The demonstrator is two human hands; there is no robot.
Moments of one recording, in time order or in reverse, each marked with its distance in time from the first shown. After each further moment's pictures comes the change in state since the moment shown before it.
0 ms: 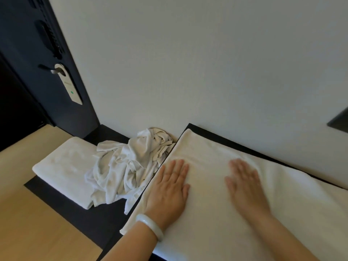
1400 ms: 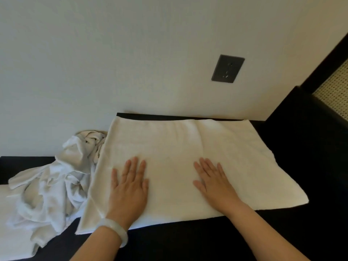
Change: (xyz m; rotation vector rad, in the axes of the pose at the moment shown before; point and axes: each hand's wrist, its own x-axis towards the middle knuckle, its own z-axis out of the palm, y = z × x) left_hand -0.042 -0.001 0.009 -0.068 -0.039 0.217; right_hand -0.163 0.003 -0.007 0.032 -0.120 0.253
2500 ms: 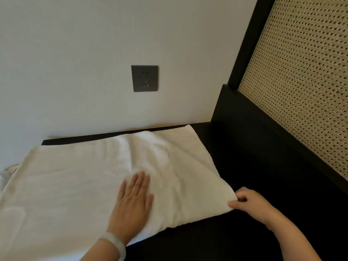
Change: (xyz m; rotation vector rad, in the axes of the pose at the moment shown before) left_hand 0.030 0.202 0.043 0.052 0.009 0.292; right_hand -0.131 0.240 -0.064 0.706 -0.129 0.615
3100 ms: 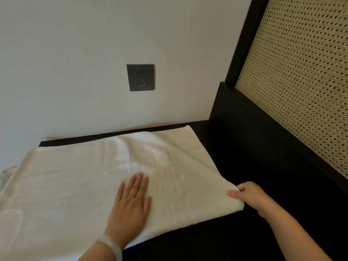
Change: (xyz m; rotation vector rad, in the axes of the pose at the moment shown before) left_hand -0.006 0.000 0.002 -0.033 0.036 0.035; right_hand 0.030 0.003 0.004 0.105 0.091 0.180
